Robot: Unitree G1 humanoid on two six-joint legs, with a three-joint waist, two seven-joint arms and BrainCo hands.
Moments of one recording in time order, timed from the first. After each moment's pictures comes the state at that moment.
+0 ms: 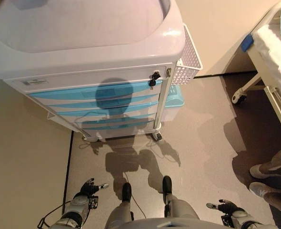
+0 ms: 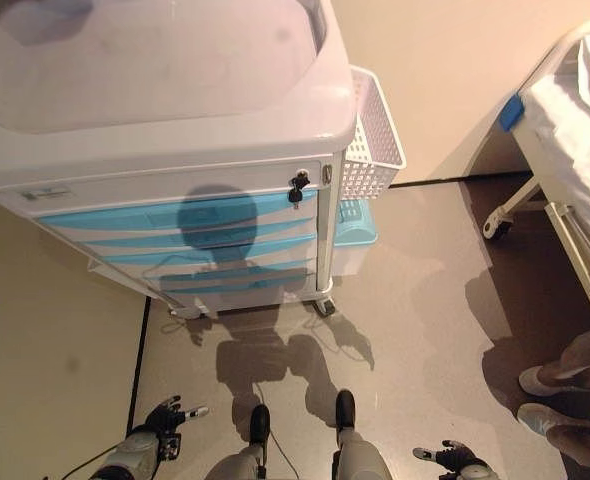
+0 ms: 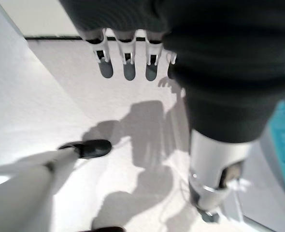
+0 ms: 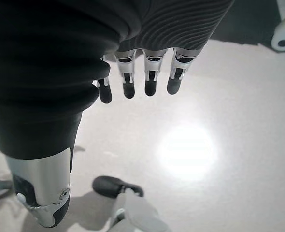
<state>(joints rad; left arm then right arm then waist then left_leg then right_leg) -0.17 0.29 -0.13 1.10 -0.26 -0.07 0.06 -0.13 -0.38 0.14 1.36 0.09 -0.03 -0.03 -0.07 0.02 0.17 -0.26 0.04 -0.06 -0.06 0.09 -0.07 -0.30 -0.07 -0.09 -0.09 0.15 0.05</state>
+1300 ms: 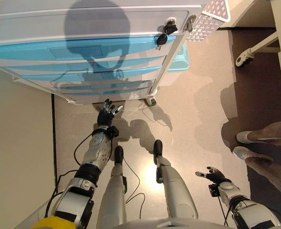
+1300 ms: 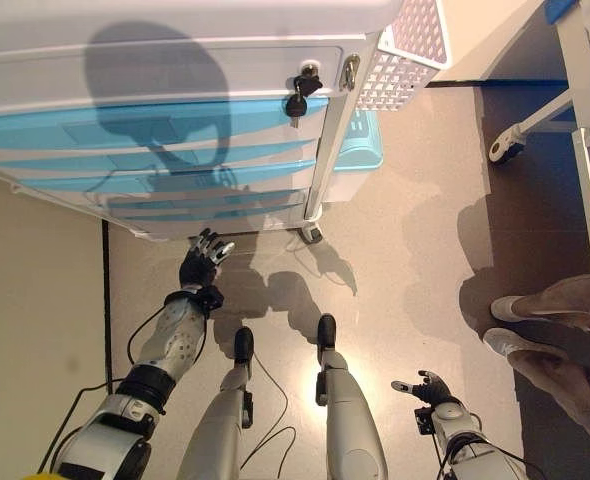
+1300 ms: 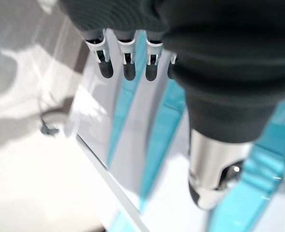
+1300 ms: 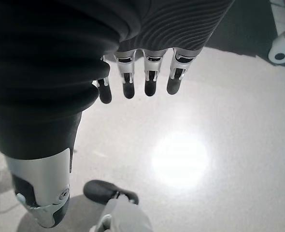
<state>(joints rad) -0.45 0.24 -0.20 0.57 -0.73 -0.19 0.15 -0.27 -0.35 0.21 1.29 0.17 -0.06 -0.08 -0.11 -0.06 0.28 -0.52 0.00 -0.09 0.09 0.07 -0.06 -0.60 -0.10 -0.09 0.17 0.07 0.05</state>
